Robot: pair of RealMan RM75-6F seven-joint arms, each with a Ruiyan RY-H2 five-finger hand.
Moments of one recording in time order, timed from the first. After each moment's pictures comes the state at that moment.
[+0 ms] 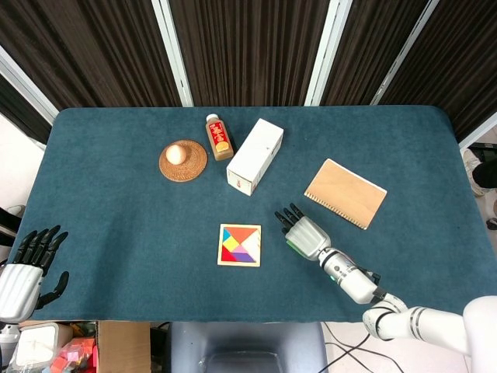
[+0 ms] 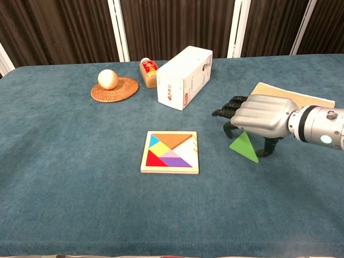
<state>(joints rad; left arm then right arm) -0.12 -1.13 0.01 -1.51 1.66 1.56 -0.07 0.76 -1.54 0.08 -1.35 -1.27 0.77 -0.81</state>
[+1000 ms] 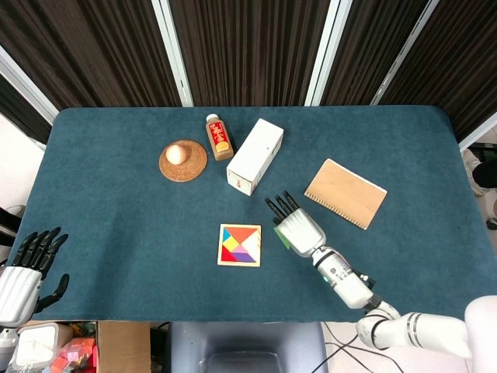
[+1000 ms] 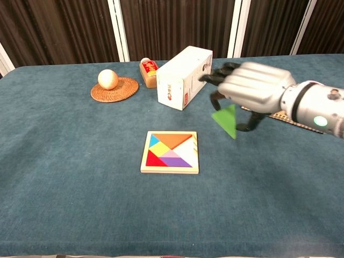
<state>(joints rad) -0.11 -1.13 0.02 -1.51 1.70 1.60 -0.09 0.76 -1.54 0.11 -1.49 -1.26 1.00 -0.87</state>
